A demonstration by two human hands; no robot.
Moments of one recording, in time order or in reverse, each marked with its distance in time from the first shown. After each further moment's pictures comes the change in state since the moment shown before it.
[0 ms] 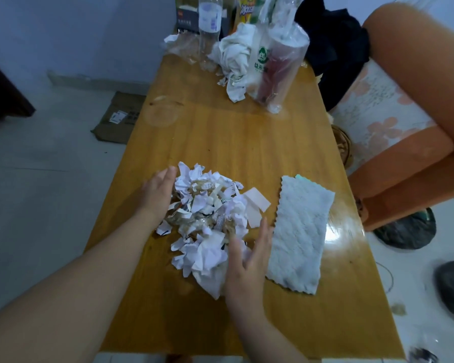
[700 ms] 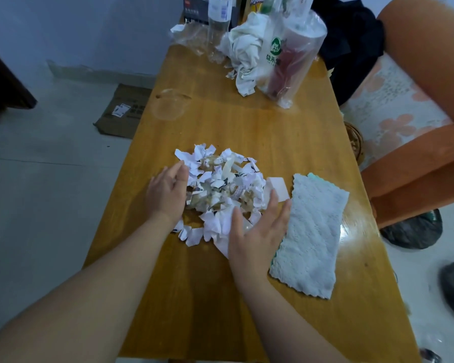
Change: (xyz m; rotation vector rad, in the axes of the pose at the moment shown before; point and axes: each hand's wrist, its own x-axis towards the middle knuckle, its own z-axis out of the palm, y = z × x) left_hand -0.003 -0.002 0.010 0.217 0.172 0.164; right_hand 0.057 0.006 0.030 -0.352 0.281 -0.160
